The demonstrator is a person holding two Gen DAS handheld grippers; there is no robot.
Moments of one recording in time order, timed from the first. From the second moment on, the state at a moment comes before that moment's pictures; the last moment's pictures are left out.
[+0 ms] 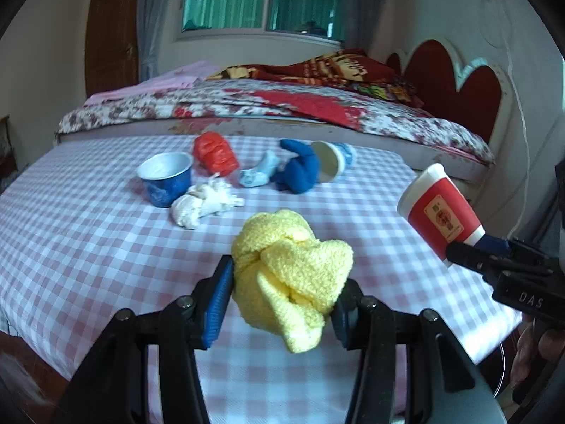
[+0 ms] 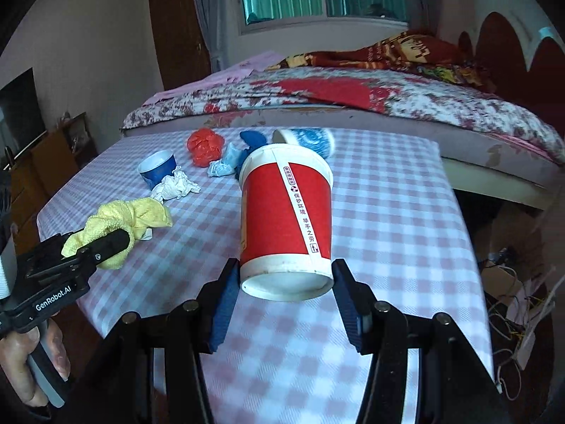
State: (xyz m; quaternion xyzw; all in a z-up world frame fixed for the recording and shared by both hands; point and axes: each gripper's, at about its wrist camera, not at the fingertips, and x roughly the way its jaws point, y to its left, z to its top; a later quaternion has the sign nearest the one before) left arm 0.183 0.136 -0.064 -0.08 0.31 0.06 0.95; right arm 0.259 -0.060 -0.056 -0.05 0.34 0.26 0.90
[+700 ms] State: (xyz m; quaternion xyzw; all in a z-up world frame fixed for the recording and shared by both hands) left arm 0.145 0.030 -0.045 -0.03 0.29 -0.02 0.96; right arm 0.194 -0.165 -0.039 -0.02 0.32 0.20 0.93
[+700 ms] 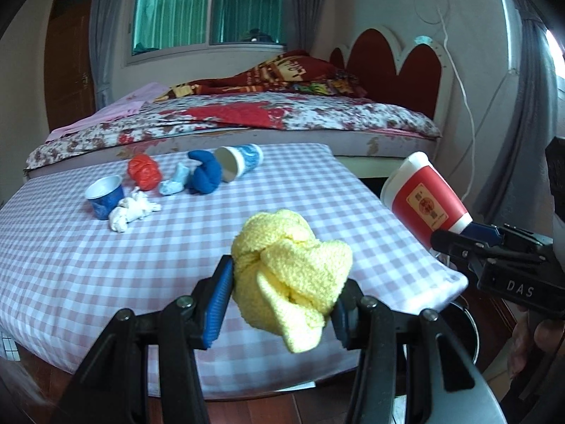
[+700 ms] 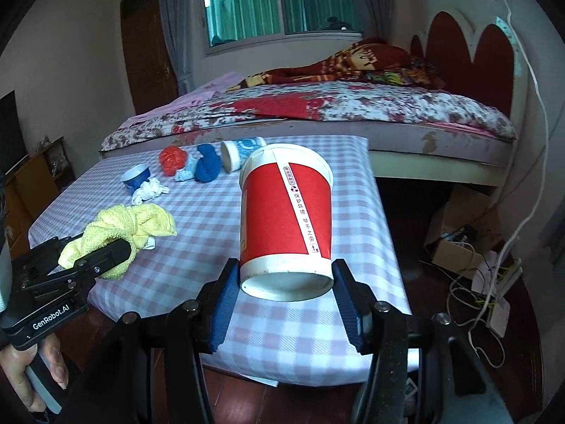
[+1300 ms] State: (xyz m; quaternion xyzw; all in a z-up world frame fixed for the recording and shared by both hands) left arm 0.139 -0.067 -0.048 0.00 0.29 -0.11 0.95; right arm 0.153 -0.276 -0.051 0.01 0.32 0.11 0.94
